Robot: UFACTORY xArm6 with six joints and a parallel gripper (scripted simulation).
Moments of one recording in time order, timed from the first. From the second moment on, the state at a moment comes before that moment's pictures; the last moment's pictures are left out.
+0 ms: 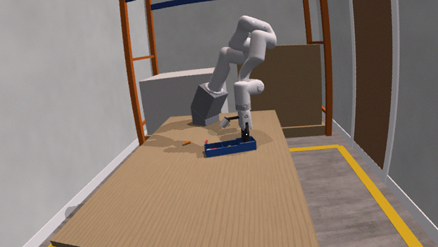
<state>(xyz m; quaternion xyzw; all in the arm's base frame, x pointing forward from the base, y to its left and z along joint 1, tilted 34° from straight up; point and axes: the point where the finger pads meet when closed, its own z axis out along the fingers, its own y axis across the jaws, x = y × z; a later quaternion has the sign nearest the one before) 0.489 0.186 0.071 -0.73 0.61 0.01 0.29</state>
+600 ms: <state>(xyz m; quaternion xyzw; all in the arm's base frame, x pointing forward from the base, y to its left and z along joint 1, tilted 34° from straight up) 0.486 0.184 0.076 -0.73 0.61 0.01 0.29</state>
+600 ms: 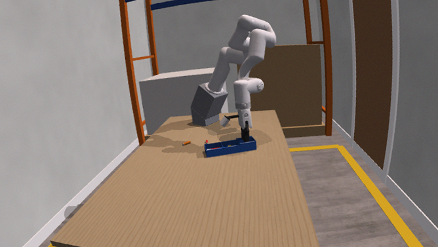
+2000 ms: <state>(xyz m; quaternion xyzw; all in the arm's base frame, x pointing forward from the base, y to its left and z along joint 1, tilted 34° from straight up) 0.458 0.148 0.144 -0.73 0.61 0.01 0.29</state>
